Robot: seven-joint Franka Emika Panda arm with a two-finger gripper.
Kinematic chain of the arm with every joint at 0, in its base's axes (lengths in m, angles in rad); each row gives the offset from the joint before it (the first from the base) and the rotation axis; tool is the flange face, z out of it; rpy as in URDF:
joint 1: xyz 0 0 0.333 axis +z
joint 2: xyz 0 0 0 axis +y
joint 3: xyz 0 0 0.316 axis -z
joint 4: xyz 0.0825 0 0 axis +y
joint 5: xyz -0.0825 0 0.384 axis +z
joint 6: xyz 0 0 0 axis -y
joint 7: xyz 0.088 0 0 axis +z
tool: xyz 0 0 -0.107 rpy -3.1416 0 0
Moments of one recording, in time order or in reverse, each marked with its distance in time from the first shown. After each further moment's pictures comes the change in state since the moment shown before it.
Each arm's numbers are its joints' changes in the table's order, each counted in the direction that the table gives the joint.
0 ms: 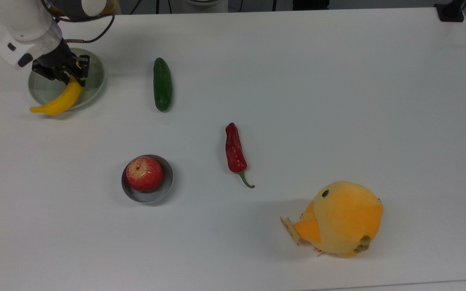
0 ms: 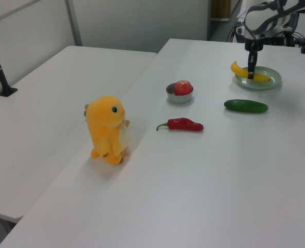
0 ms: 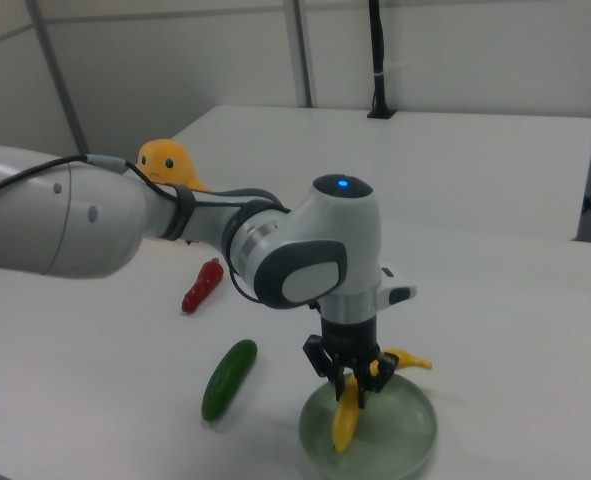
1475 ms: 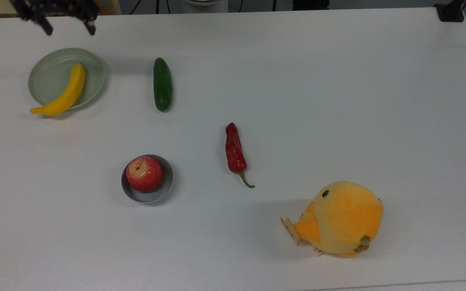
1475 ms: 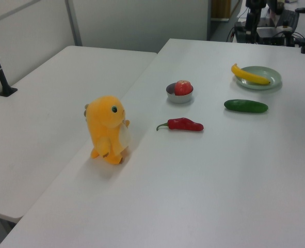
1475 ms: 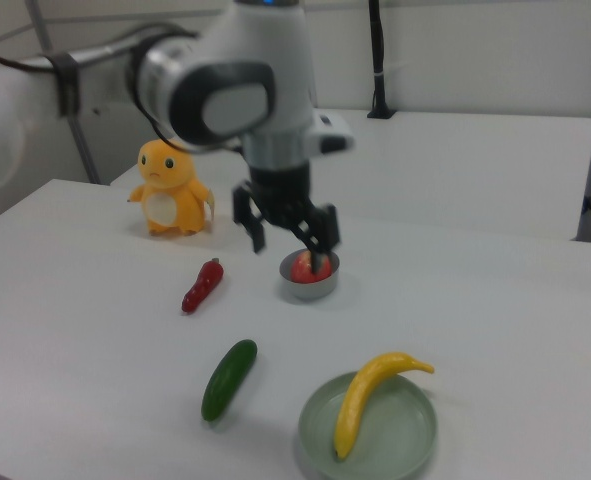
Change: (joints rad) arm 0.094 -0.231 -0.007 -0.225 0.000 -0.402 -0.281
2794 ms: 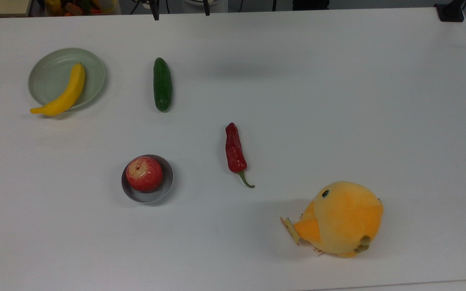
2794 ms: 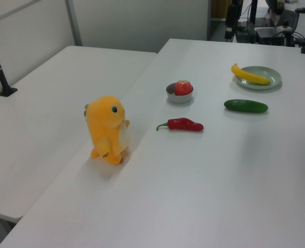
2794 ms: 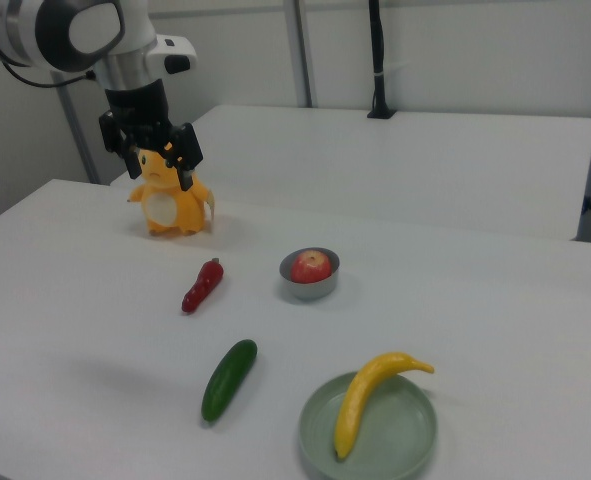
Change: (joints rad) arm 0.159 -0.098 -0.245 -0.045 -0.021 -0.038 -0.302
